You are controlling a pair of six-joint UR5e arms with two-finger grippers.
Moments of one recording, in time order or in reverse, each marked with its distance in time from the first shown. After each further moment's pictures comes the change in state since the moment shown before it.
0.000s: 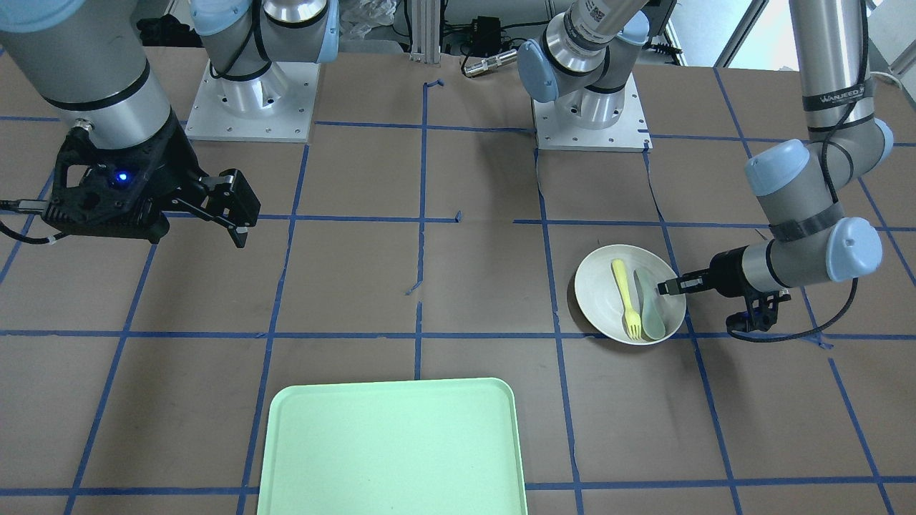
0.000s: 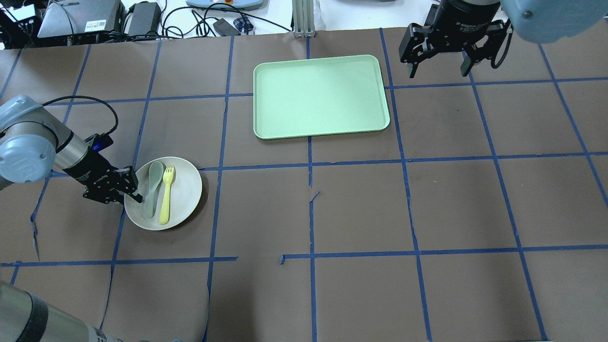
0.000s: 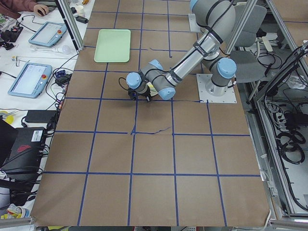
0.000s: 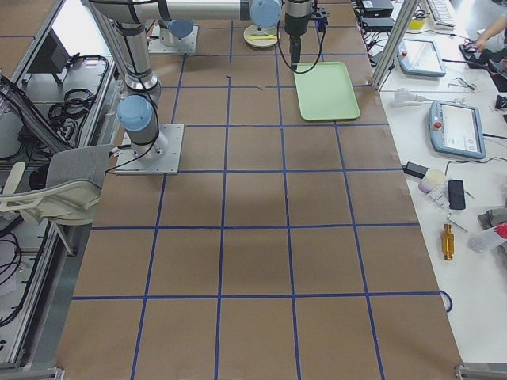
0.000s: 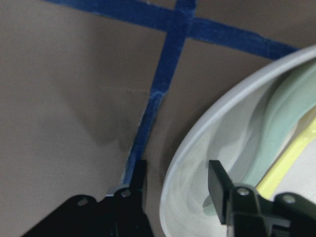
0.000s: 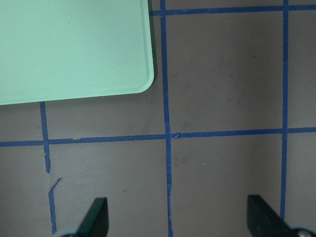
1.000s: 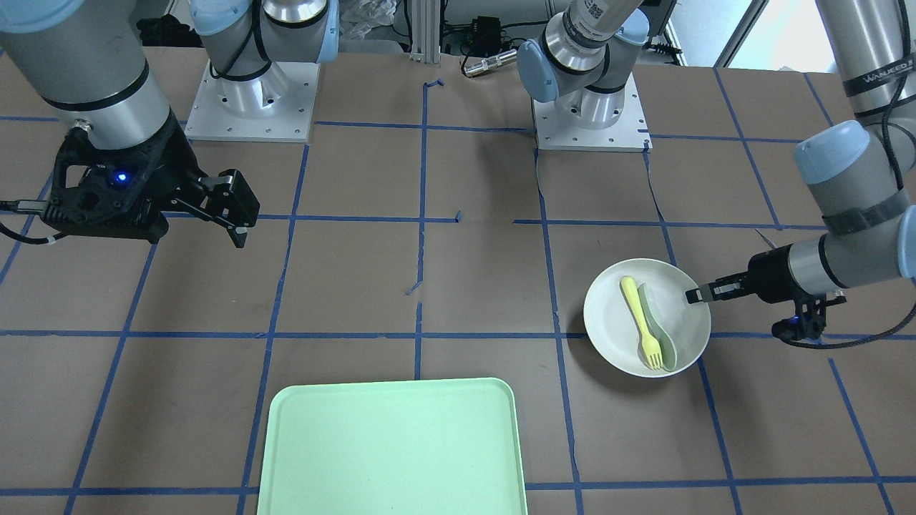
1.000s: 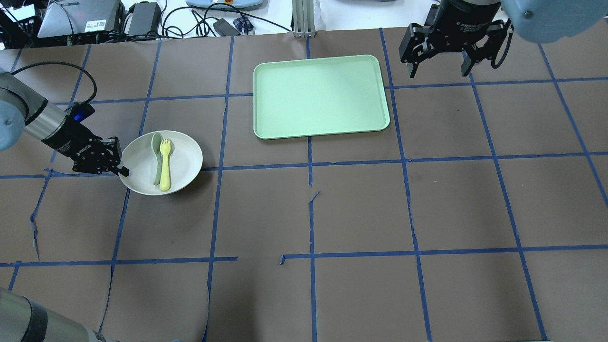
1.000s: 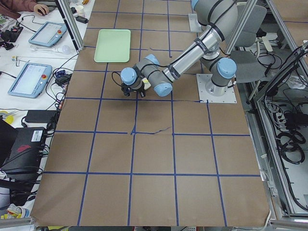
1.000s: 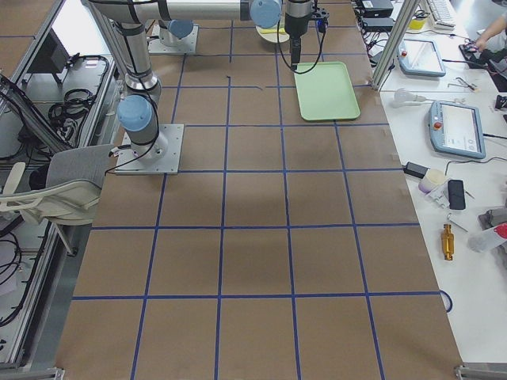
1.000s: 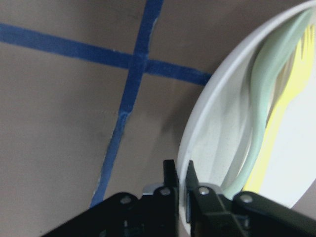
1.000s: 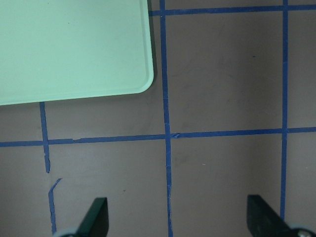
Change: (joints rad) left arm 0.000 0.026 0.185 -0.183 -0.097 0.000; right arm -0.002 0.000 0.000 0.000 0.000 0.000
